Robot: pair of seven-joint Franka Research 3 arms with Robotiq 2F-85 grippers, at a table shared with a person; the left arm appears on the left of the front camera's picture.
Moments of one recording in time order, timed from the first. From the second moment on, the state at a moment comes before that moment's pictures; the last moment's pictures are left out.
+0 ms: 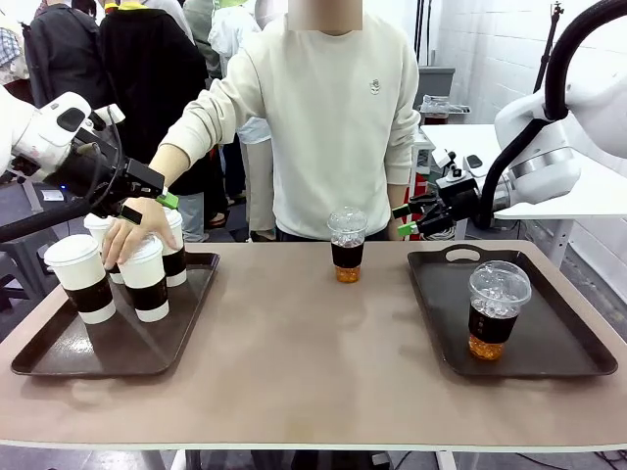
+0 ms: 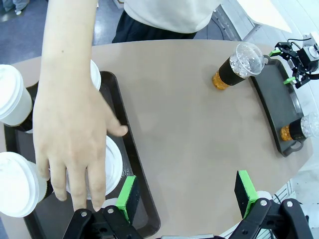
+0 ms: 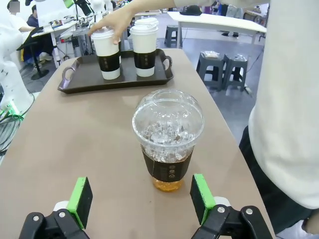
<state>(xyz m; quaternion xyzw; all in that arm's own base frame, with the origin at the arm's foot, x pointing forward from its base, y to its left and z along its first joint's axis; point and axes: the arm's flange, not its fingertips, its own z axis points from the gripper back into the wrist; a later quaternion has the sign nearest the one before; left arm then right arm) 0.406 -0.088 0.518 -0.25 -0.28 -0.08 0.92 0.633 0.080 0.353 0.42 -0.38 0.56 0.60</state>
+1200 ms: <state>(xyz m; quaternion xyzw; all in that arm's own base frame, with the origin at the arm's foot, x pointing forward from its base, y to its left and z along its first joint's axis) 0.406 -0.088 0.518 -0.25 -0.28 -0.08 0.92 0.655 0.098 0.289 0.44 -0.42 0.53 0.59</state>
